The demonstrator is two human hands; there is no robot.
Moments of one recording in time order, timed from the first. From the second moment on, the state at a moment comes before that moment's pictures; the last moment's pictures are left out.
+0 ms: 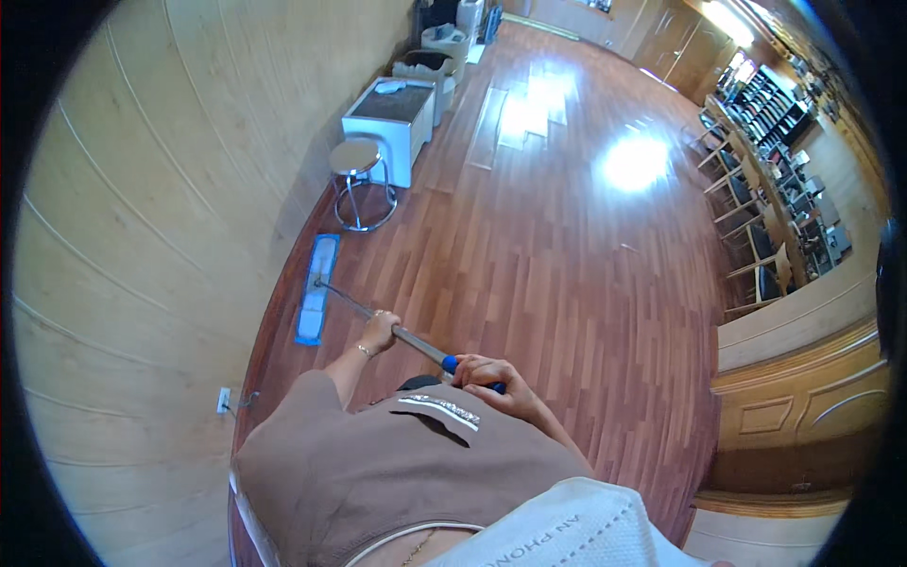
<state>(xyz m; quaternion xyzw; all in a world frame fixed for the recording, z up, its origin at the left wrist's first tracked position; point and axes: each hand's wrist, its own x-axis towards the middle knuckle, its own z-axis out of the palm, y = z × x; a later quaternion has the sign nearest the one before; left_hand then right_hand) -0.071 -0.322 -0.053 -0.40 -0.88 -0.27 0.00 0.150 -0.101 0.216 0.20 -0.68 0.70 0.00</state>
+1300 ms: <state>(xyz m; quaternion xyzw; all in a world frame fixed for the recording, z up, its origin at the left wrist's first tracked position) -0.012 -0.270 0.356 -0.77 -0.41 -0.50 -0.01 0.057 -0.022 0.118 0.05 -0.91 0.40 0.01</state>
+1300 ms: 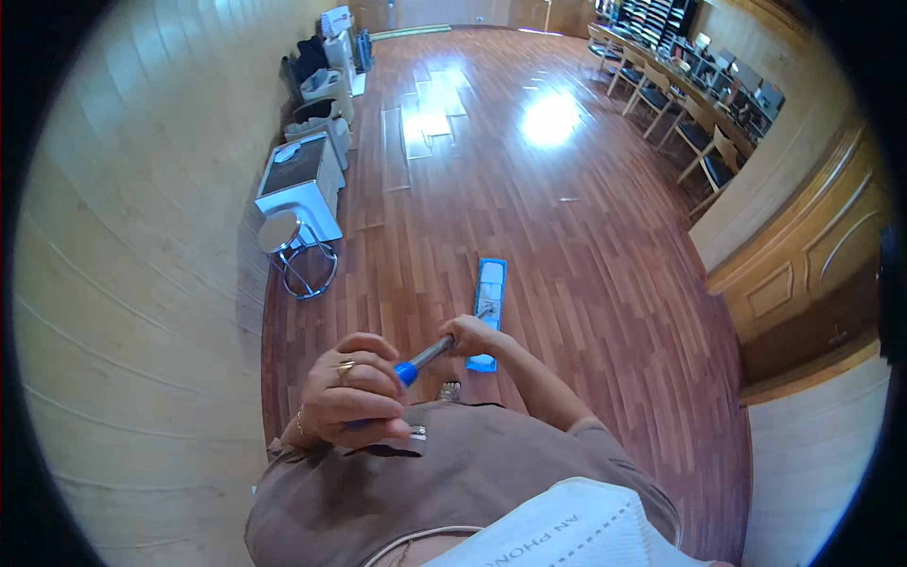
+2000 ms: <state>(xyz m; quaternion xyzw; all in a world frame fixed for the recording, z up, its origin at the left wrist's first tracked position) -0.034 -0.171 0.368 -0.80 -0.20 -0.53 -0.20 0.136 -0.007 0.074 -0.35 -0.86 0.28 0.26</state>
